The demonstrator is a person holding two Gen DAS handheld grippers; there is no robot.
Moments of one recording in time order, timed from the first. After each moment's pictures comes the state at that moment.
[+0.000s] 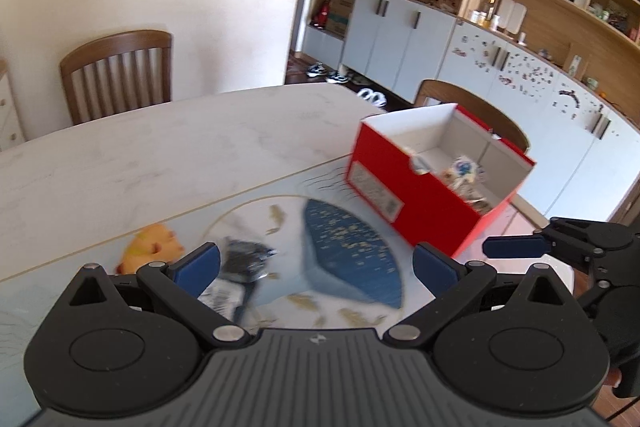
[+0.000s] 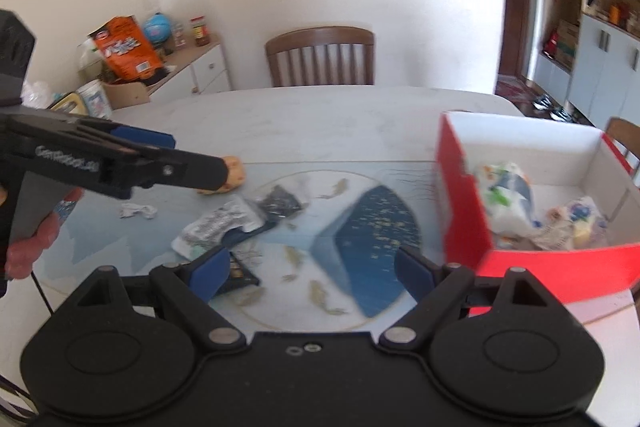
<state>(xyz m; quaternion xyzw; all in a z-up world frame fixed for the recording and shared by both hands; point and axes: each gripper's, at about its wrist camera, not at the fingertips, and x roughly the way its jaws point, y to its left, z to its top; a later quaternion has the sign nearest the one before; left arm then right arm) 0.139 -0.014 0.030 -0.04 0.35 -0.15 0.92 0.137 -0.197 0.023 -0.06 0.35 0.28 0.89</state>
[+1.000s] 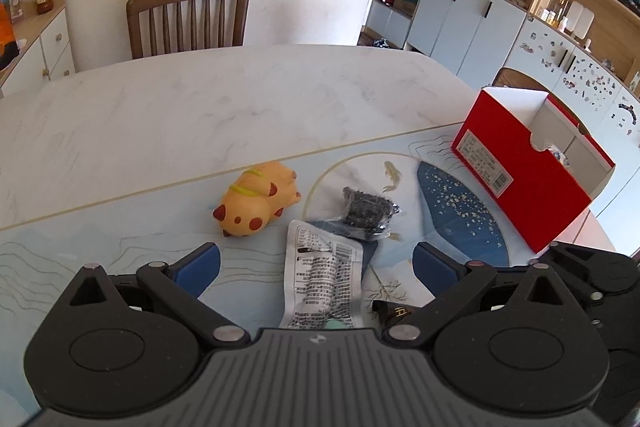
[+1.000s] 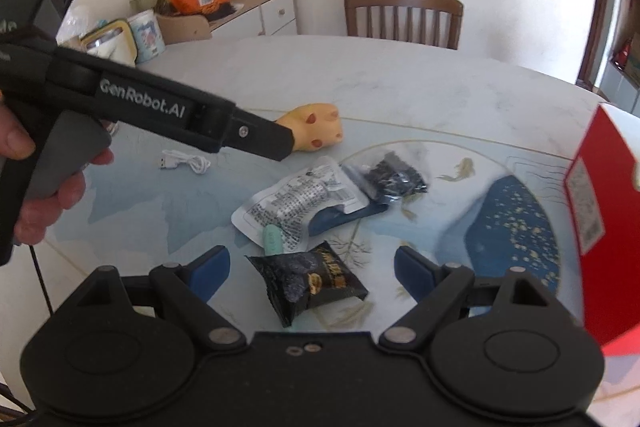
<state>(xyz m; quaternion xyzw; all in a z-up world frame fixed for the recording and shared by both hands) 0.158 0.065 -0.029 -0.08 0.40 -0.06 0.91 0.148 -0.091 -0.040 -0.12 0.38 0.36 0.84</state>
